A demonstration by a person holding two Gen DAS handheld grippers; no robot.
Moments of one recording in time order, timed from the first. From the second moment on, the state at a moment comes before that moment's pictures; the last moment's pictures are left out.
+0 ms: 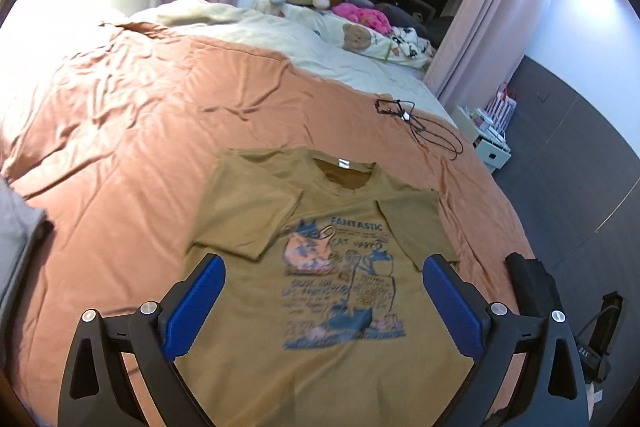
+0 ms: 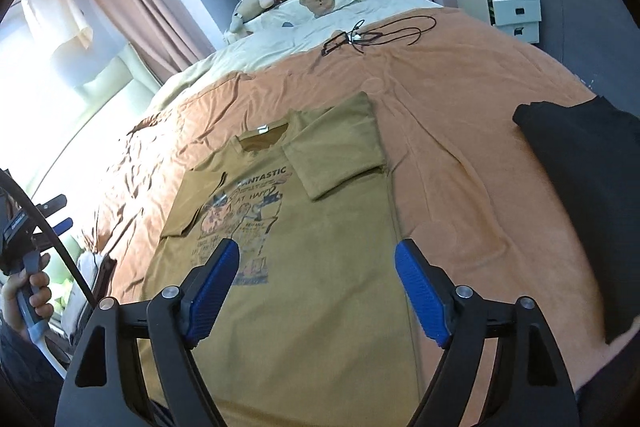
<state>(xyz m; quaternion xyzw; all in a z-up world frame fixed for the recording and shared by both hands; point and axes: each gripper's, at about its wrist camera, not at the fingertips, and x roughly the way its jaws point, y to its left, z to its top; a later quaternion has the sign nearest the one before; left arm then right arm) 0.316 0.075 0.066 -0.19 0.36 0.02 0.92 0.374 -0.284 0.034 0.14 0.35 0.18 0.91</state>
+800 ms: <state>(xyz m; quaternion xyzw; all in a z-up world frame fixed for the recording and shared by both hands) 0.065 0.121 0.078 -0.21 0.29 0.09 0.93 0.220 -0.285 0.072 0.05 0.31 0.16 0.93</state>
